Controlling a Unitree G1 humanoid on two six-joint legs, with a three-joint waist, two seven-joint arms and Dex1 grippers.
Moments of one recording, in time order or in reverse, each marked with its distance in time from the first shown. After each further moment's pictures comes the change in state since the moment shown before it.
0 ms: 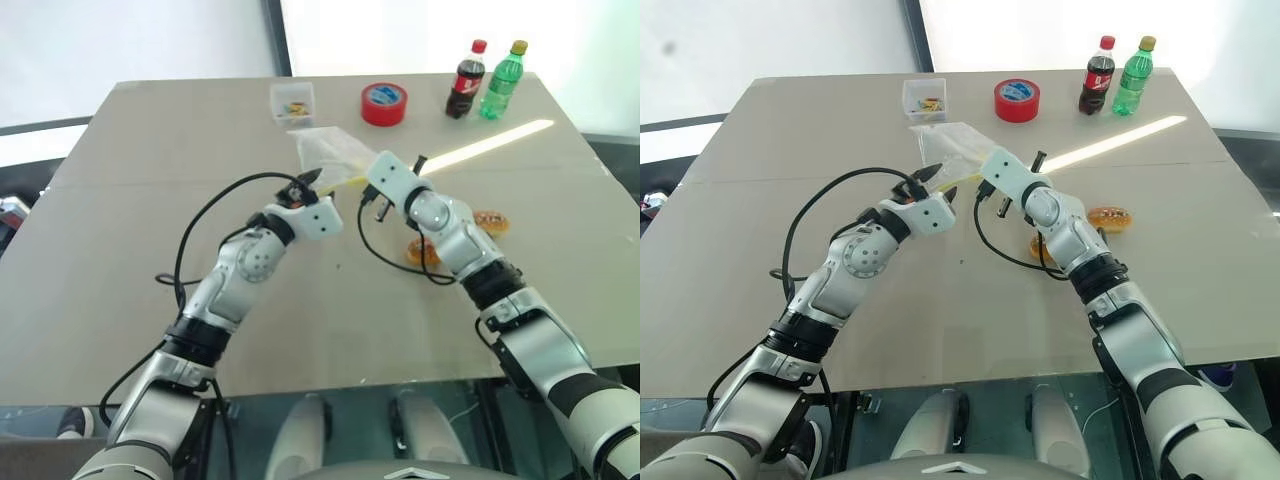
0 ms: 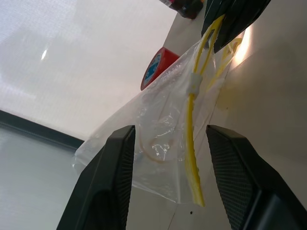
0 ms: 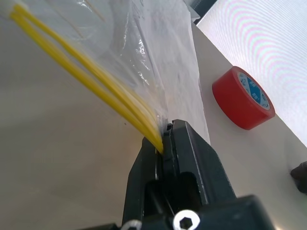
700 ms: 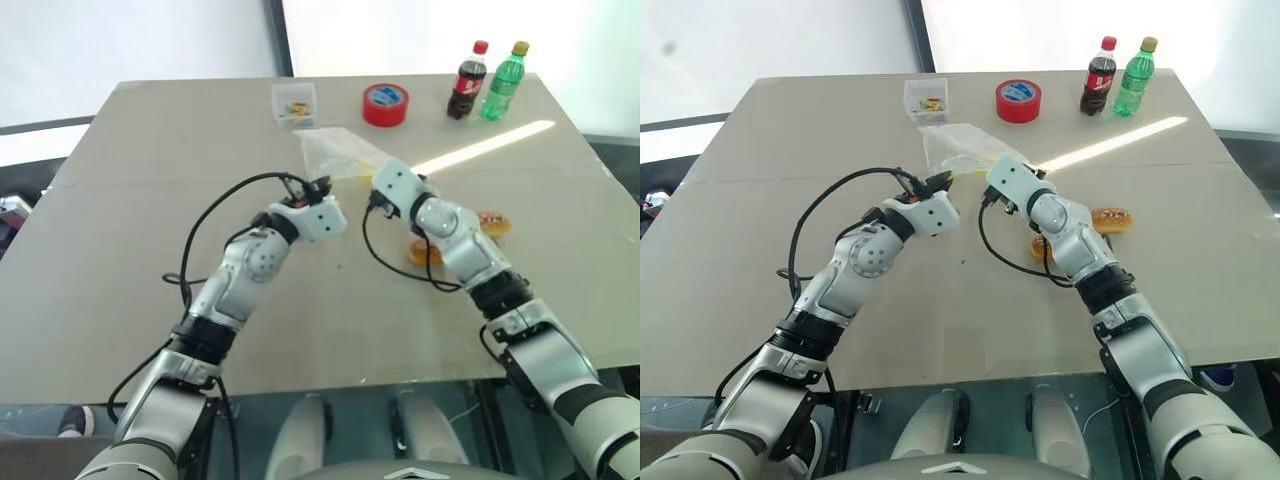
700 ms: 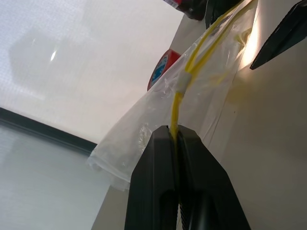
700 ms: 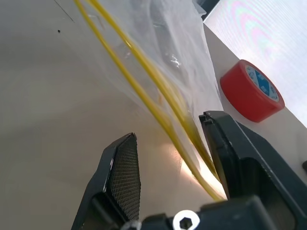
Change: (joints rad) left arm -0.007 -0.026 0.000 0.018 0.035 -0.006 0.032; right arm 0.108 -0.039 -0.022 -0.187 0.040 0.080 0.074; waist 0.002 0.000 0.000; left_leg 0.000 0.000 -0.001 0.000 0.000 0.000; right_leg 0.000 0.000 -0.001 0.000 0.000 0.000
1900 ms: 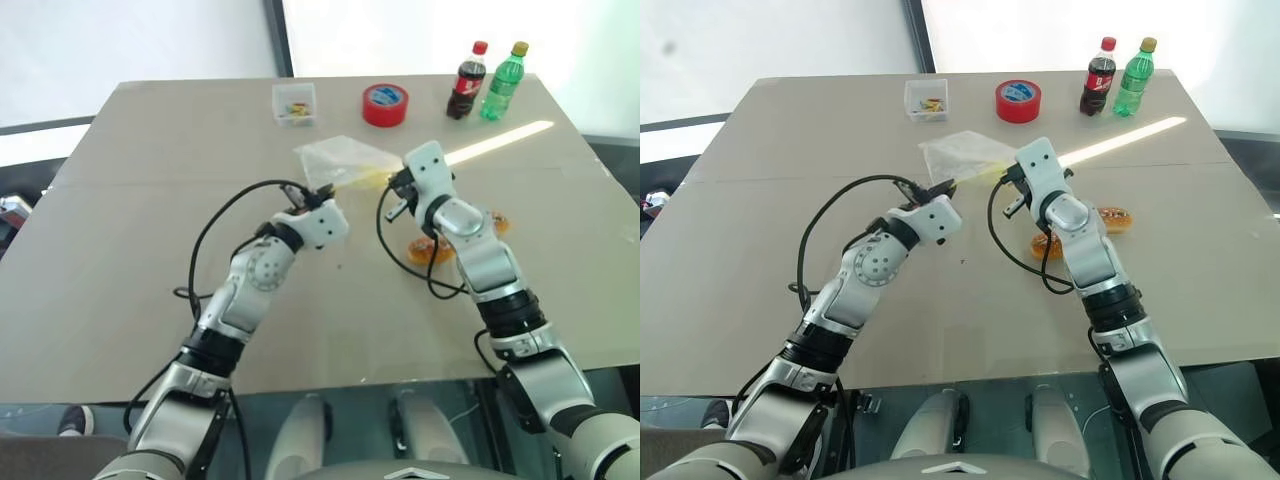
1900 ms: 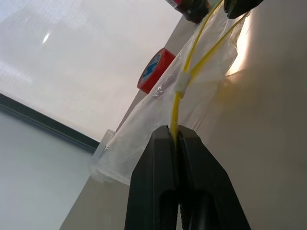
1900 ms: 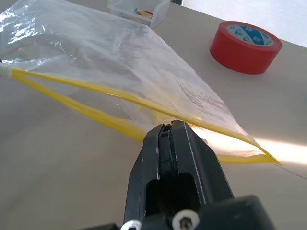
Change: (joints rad) left arm 0.064 -0.068 0.030 -0.071 -0.041 0.042 -0.032; right arm 0.082 0.055 -0.142 -0.233 0.210 0.306 0.010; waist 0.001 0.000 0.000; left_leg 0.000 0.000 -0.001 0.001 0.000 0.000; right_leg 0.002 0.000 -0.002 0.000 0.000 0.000
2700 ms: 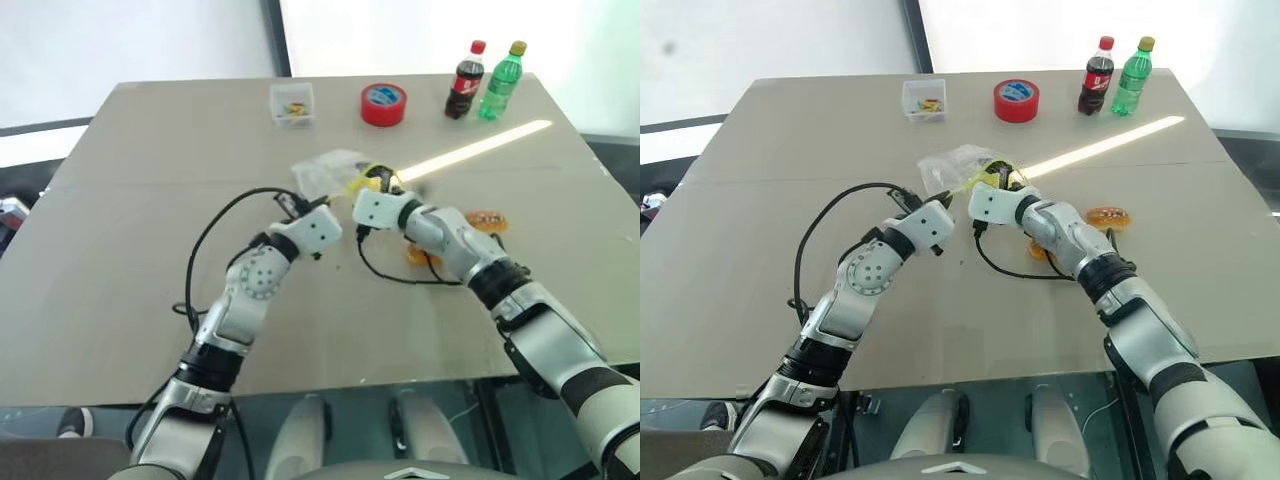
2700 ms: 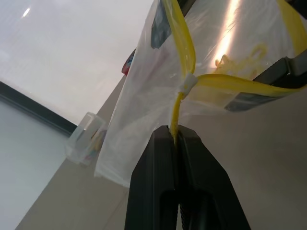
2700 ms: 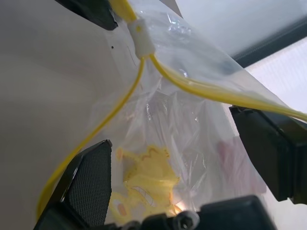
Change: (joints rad) left arm 0.090 -0.044 0.048 -0.077 -0.068 0.085 -0.066; right arm -0.228 -0.095 0.361 0.582 -0.423 -0.789 -0.245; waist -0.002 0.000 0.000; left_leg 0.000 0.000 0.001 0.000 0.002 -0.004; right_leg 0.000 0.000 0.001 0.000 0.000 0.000
